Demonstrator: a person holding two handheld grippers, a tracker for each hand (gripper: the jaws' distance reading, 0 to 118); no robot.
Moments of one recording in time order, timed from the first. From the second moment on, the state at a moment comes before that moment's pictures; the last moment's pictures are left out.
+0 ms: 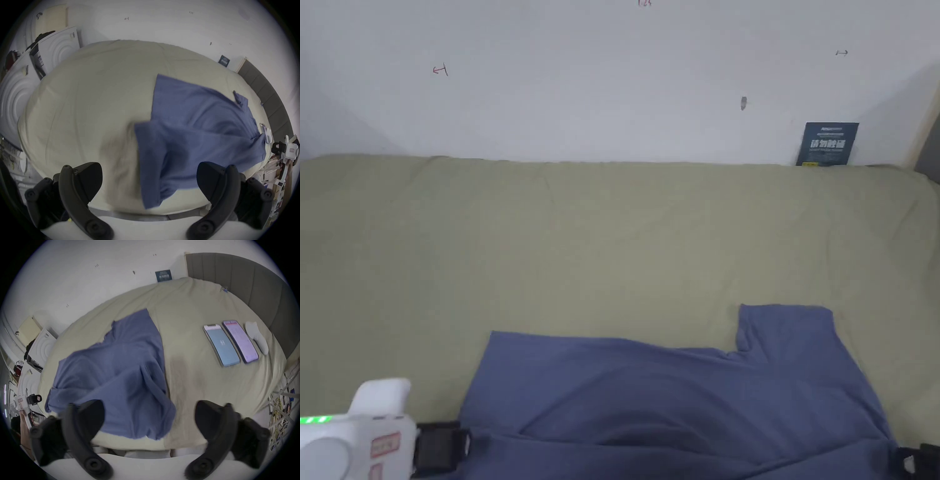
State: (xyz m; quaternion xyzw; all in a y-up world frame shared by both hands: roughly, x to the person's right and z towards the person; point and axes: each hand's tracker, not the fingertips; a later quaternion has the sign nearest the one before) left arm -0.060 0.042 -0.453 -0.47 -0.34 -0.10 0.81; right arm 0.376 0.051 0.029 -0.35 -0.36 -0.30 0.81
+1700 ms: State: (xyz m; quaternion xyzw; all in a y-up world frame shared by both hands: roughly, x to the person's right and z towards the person) left arm 0.079 0.023 -0.564 -0.47 -0.33 -0.13 0.80; right arm 0.490 0.047 -0.083 -0.43 -0.28 -0.26 0.82
